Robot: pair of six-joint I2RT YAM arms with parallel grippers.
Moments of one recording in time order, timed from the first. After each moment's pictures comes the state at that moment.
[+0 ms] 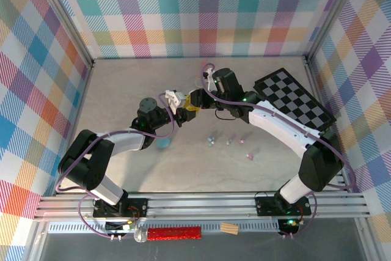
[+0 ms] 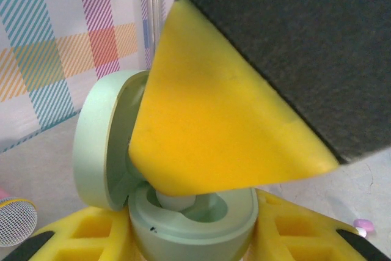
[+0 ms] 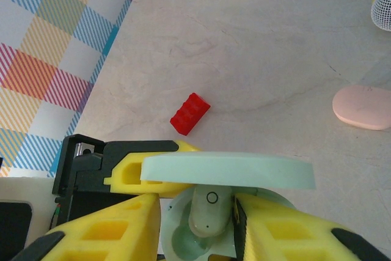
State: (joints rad) left arm -0.48 1.56 0.66 0.88 0.62 0.02; right arm 0.70 1.55 1.32 -0.36 -0.21 0.57
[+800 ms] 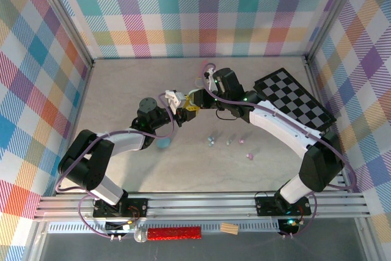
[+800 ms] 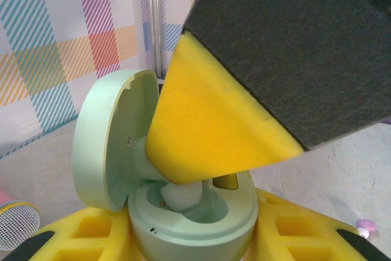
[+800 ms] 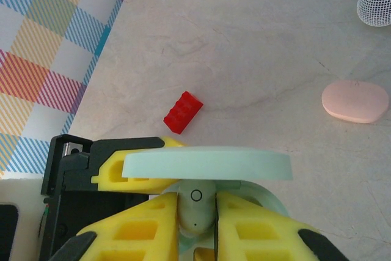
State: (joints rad) left arm -0.48 1.56 0.66 0.89 0.62 0.03; right arm 0.70 1.55 1.32 -0.39 -0.19 0.57
